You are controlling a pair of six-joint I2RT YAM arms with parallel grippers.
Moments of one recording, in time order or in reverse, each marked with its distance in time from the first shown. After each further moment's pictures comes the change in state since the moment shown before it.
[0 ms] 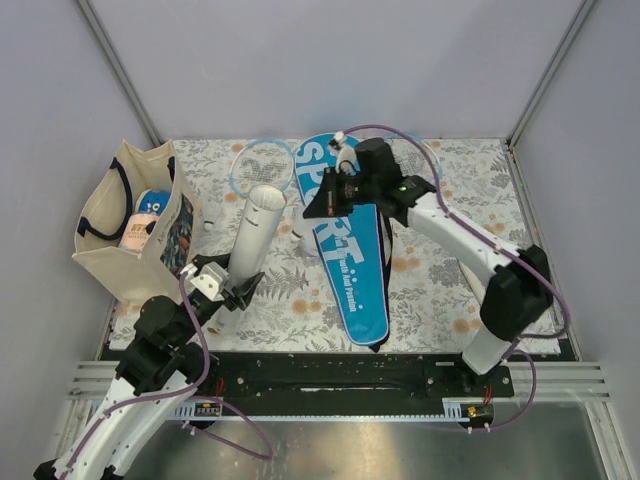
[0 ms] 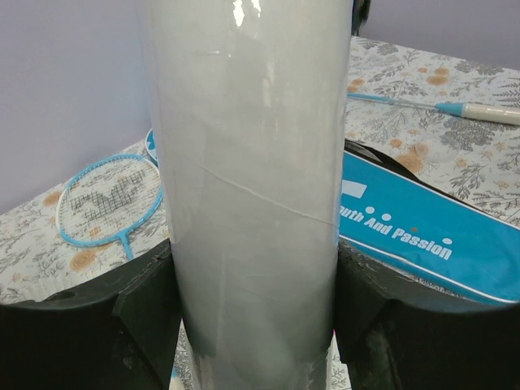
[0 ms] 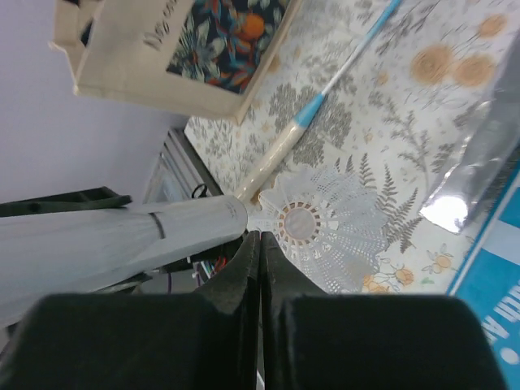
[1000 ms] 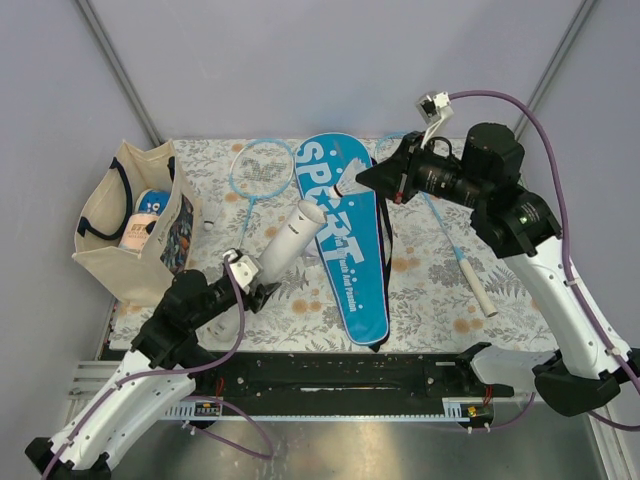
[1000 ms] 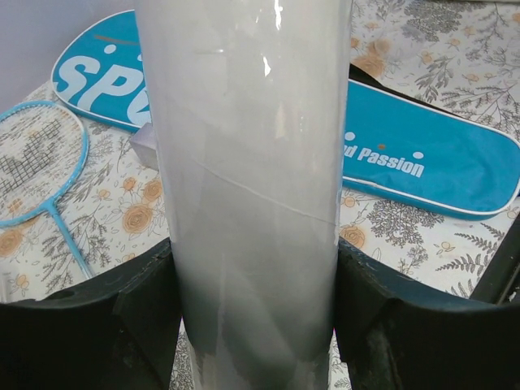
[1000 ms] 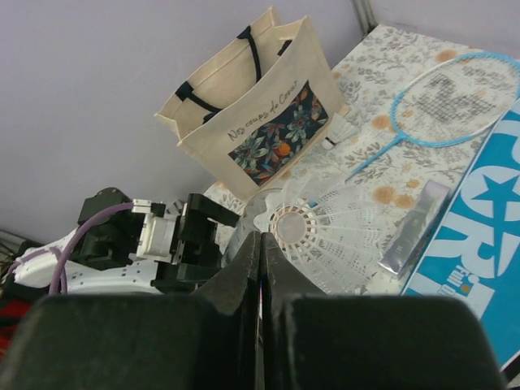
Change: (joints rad) left arm 0.000 0.260 0.018 -0.043 0.135 0.064; right arm -0.109 -0.546 0.109 -0.184 0.142 -0.173
